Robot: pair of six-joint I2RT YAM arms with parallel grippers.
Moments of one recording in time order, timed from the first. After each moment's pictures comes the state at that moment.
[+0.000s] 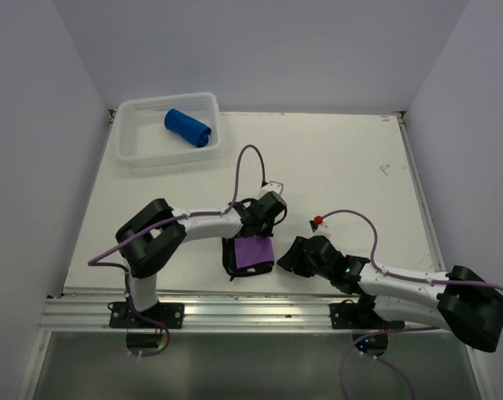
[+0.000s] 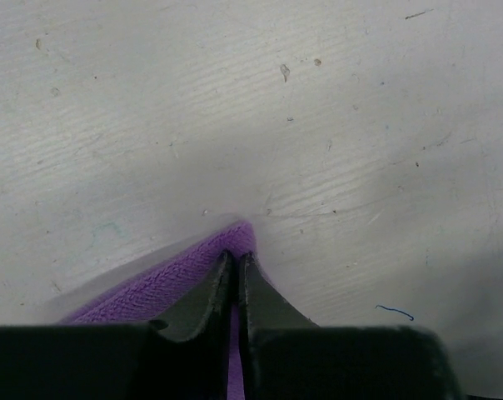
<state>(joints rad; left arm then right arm) -0.96 1.86 1.13 -0.25 -0.30 -0.58 0.95 1.02 0.24 0.04 0.16 1.13</state>
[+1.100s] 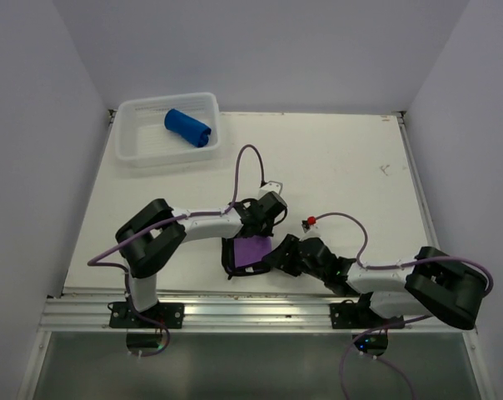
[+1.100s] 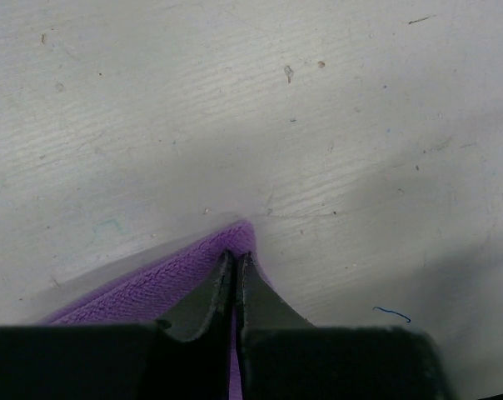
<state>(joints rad) -0.96 1.86 1.13 -0.26 -0.31 -0.61 0.98 1.22 0.19 0.44 0.11 1.23</state>
